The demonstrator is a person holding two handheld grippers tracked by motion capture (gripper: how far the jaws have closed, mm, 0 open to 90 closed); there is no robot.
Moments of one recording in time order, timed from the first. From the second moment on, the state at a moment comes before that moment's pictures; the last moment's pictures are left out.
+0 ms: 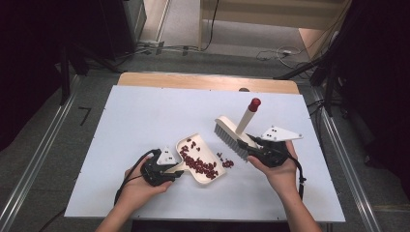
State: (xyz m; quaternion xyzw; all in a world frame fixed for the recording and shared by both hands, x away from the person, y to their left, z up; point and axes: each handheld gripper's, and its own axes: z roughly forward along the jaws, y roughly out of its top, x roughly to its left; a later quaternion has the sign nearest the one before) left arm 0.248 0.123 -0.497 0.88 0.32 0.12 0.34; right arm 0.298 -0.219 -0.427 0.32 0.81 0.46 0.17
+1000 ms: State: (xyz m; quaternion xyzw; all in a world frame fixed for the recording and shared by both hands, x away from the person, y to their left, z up) left arm 0.235 0.118 -0.500 0.89 0.30 0.12 0.33; right arm 0.293 -0.218 -0.462 0.36 0.82 0.40 0.21
